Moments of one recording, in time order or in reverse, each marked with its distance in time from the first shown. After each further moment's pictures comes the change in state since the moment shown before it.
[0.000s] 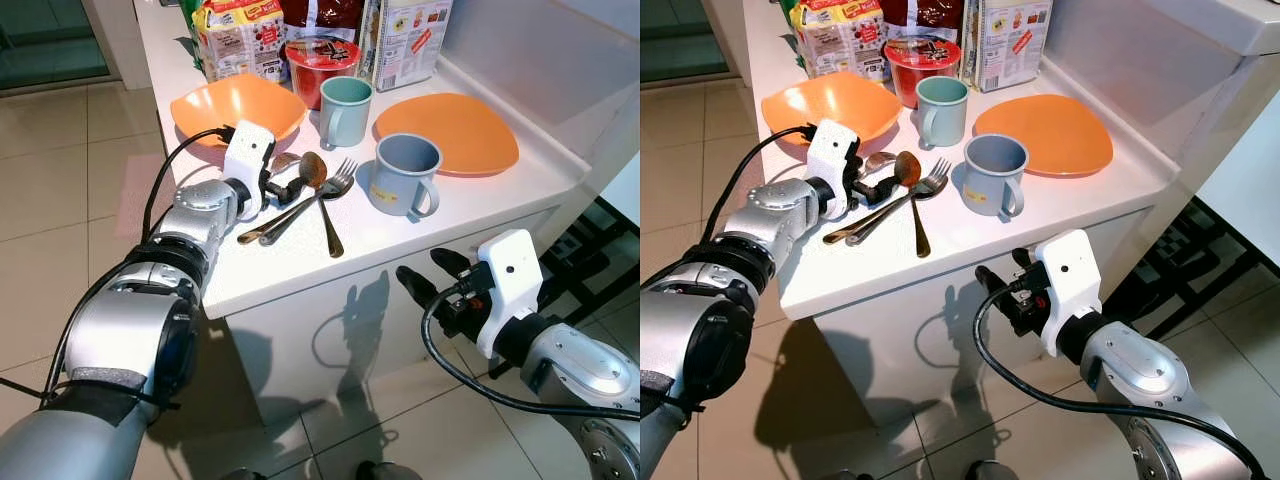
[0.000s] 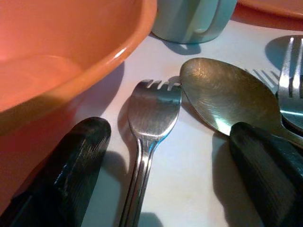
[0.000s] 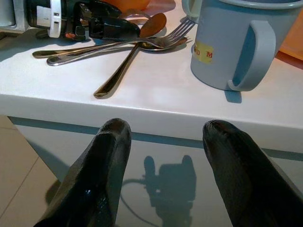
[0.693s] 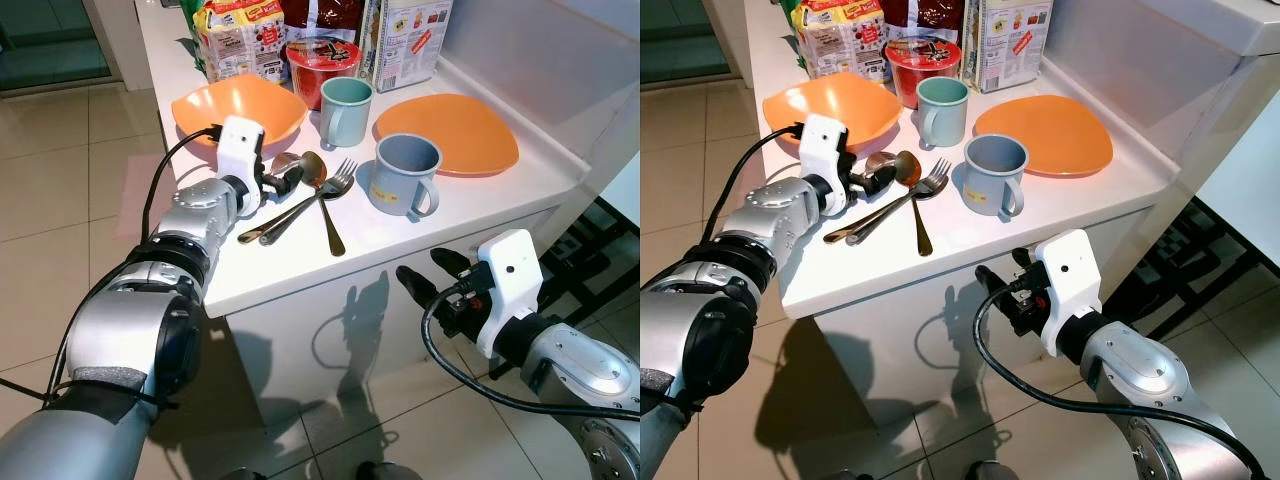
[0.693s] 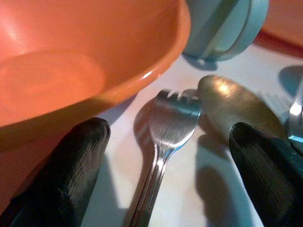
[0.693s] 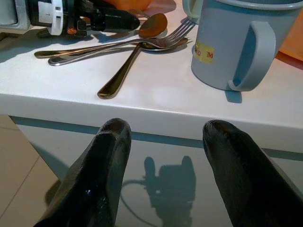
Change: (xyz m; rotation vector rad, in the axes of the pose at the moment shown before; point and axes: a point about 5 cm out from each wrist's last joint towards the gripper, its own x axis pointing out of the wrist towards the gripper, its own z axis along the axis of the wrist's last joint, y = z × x) left arm 0.001 0.003 0.001 -0.106 -0.025 0.069; right arm 0.000 0.000 0.000 0.000 -0.001 0.000
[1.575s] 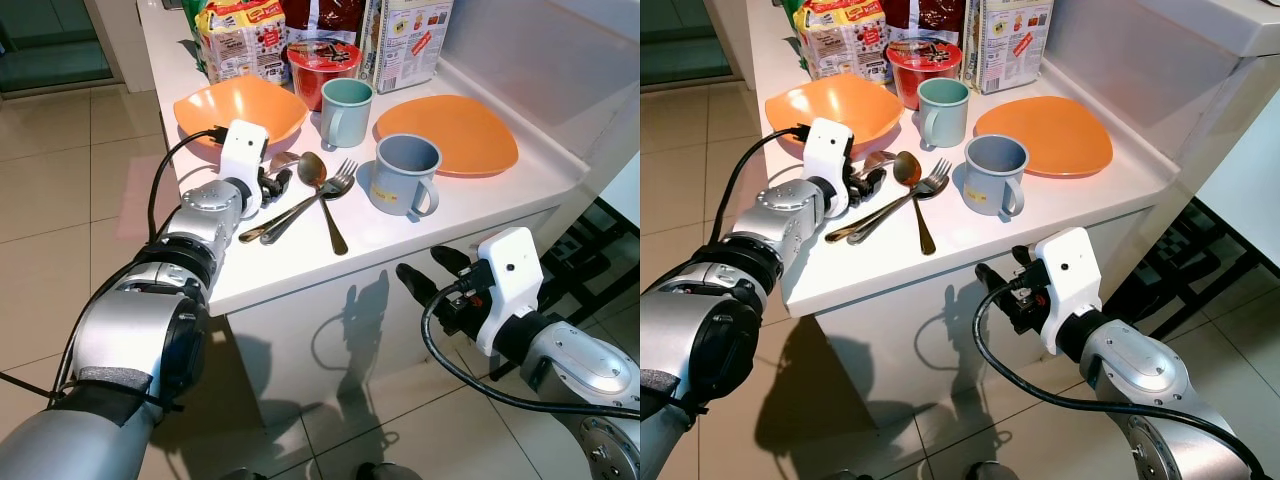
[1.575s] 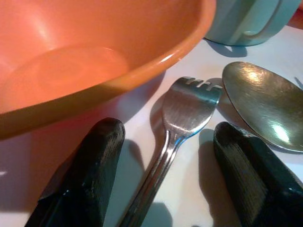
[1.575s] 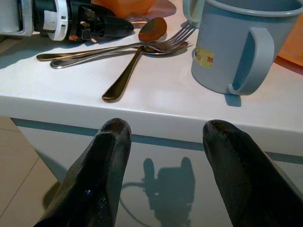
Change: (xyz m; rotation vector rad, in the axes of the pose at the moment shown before) left arm 0.003 -0.003 -0.003 0.073 0.038 0.087; right arm 0.001 0.000 0.002 -0.003 -0.006 -0.003
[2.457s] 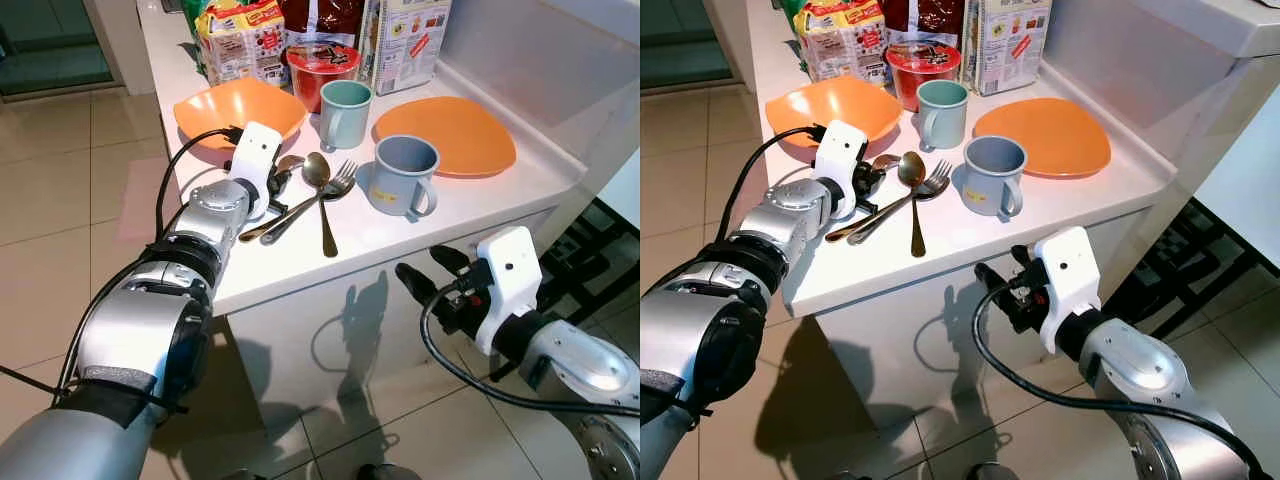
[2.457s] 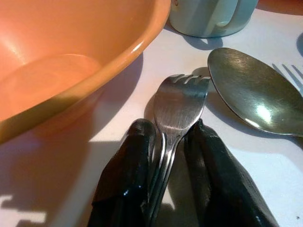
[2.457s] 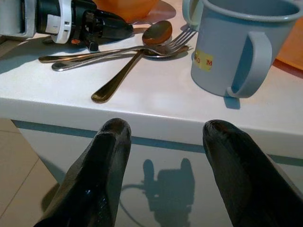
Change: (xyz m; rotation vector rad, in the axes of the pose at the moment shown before) left arm 0.002 -0.007 0.001 0.082 0.035 -0.037; right arm 0.002 0.000 0.001 -0.002 -0.004 0.003
